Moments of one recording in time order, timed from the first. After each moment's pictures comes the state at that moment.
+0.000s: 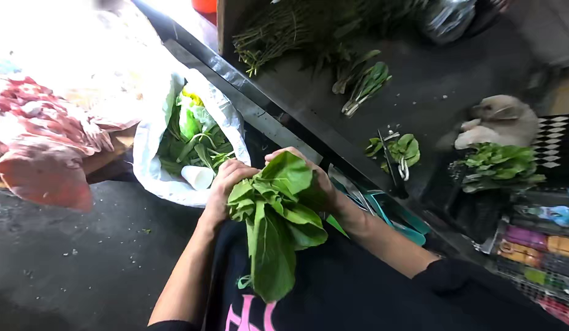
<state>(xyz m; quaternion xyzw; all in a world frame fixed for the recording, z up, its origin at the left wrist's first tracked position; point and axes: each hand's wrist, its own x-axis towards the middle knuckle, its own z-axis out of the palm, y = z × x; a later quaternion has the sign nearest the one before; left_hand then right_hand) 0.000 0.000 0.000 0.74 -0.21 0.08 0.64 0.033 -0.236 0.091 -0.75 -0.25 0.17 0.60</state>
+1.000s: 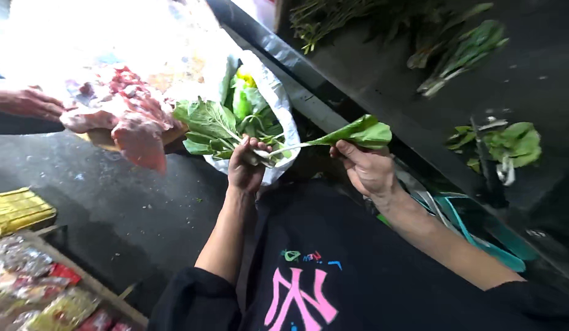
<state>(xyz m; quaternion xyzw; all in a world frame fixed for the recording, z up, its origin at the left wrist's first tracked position) -0.004 0.036 -0.003 0.20 0.14 -0.04 0.97 0.026 -0.215 0.055 -0.62 0.04 0.10 0.78</state>
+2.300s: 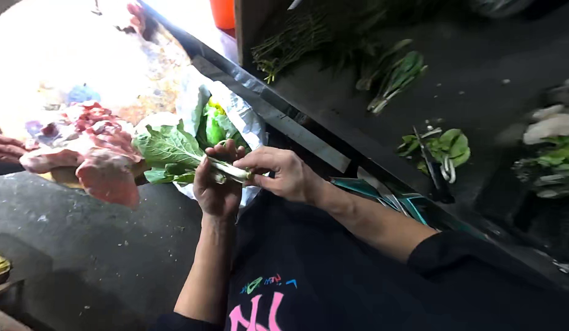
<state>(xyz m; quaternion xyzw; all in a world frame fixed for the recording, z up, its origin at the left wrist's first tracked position) 0.023 0.012 0.054 0.16 0.07 0.03 0.98 0.065 -0.157 0.101 -0.76 -0.31 0.14 0.56</state>
